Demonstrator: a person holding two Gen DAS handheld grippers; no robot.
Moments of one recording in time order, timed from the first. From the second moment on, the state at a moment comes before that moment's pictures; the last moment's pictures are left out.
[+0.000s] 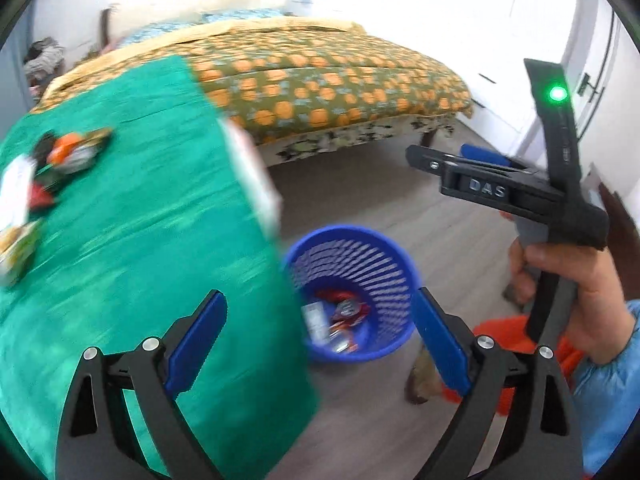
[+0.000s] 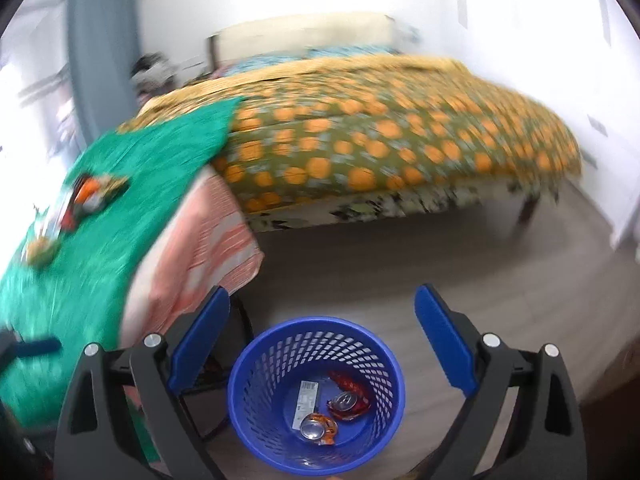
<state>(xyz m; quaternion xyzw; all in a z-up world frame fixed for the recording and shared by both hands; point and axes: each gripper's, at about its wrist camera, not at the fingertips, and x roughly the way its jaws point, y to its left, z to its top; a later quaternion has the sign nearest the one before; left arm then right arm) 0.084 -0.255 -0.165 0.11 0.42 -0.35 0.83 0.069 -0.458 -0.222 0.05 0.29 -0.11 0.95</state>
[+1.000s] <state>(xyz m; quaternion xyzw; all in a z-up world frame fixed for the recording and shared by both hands) 0.282 -0.035 -0.127 0.06 0.49 -0.22 0.84 0.171 -0.176 -0.258 -0.06 0.39 0.08 0.91</state>
